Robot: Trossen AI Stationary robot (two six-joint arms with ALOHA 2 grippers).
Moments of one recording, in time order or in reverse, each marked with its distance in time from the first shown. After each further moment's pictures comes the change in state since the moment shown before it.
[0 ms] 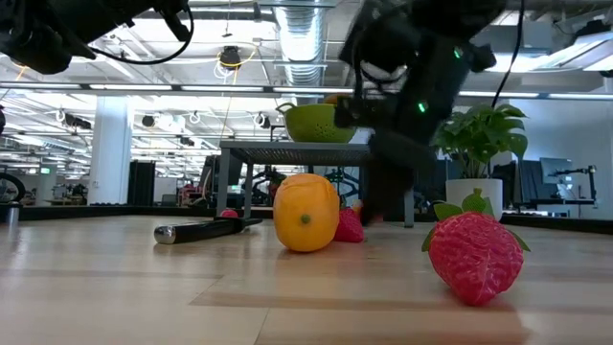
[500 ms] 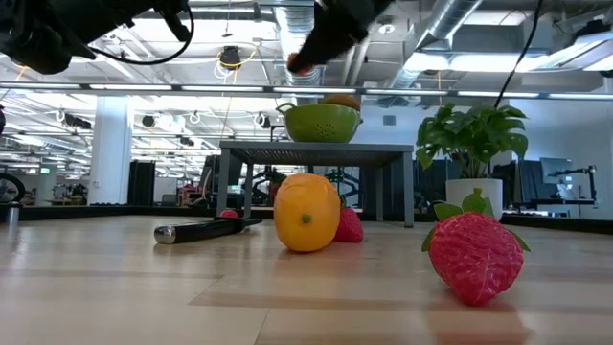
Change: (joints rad) left arm 0.000 -0.002 0.000 -0.004 0.003 0.000; right arm -0.043 -0.132 0.349 -0.084 0.079 -0.384
